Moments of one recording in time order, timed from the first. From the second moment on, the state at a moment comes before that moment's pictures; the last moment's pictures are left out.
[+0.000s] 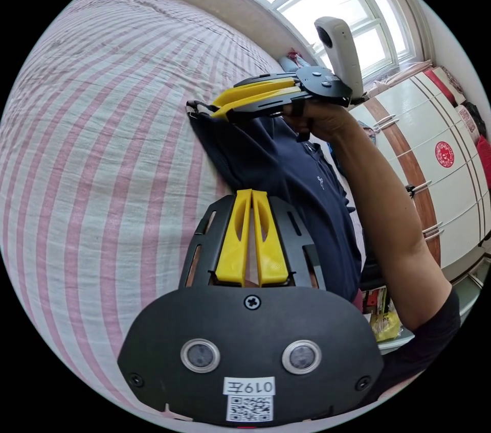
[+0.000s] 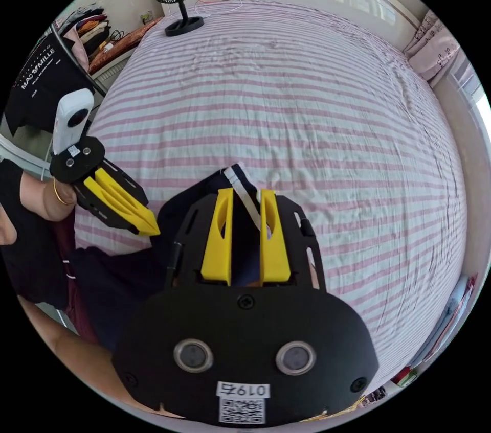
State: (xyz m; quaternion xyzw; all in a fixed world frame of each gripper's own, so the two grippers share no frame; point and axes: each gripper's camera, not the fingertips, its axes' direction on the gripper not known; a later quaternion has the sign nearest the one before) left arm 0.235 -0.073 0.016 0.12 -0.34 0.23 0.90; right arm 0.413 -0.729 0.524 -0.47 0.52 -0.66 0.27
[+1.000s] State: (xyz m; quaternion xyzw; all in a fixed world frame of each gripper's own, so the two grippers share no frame) left arm 0.242 -0.083 0.005 0.10 -0.35 0.21 0.91; right arm 0.450 -0.719 0.586 -0.46 0.55 -0.66 0.22
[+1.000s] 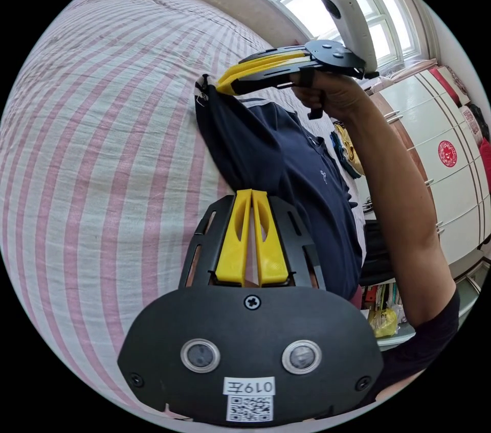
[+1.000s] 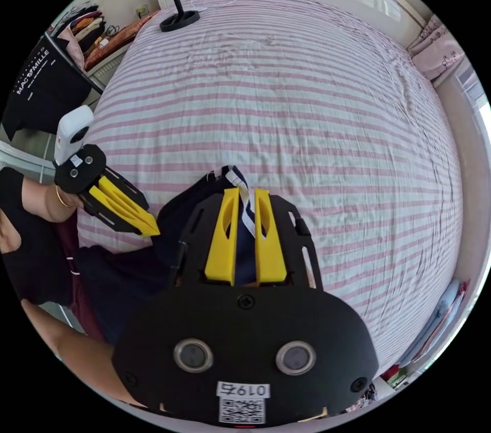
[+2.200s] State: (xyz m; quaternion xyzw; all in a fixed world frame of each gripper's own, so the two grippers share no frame) left arm 0.257 -0.077 0.002 0.10 -0.34 0.22 0.91; right arm 0.469 -0.713 0.641 -0.49 0.60 -0.61 0.18
